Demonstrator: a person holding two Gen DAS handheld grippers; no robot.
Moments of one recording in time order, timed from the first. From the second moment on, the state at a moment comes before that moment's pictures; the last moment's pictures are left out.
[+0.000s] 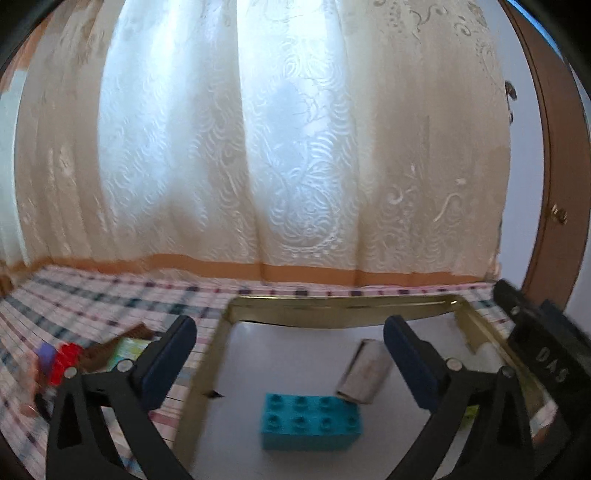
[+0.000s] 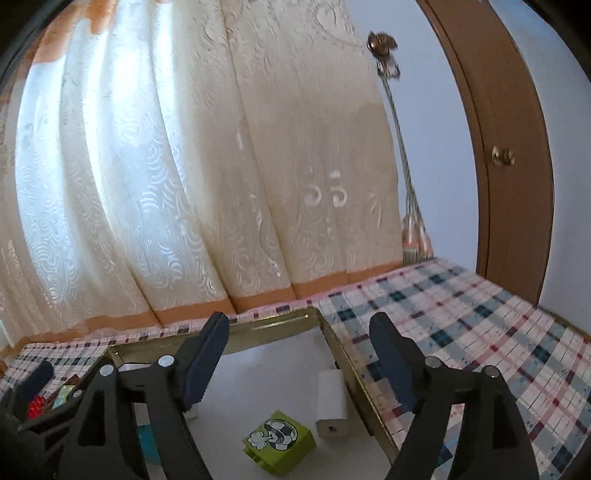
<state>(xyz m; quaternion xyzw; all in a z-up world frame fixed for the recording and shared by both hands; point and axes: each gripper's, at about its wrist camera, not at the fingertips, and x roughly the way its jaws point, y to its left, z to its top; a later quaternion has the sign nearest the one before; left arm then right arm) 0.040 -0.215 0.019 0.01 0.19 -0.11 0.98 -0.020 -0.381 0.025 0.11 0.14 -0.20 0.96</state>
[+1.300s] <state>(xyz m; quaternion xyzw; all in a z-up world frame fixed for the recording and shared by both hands) 0.037 -0.087 0.008 -0.03 0.23 -0.06 0.97 -0.045 -0.325 0.021 0.13 0.13 -0.17 0.97</state>
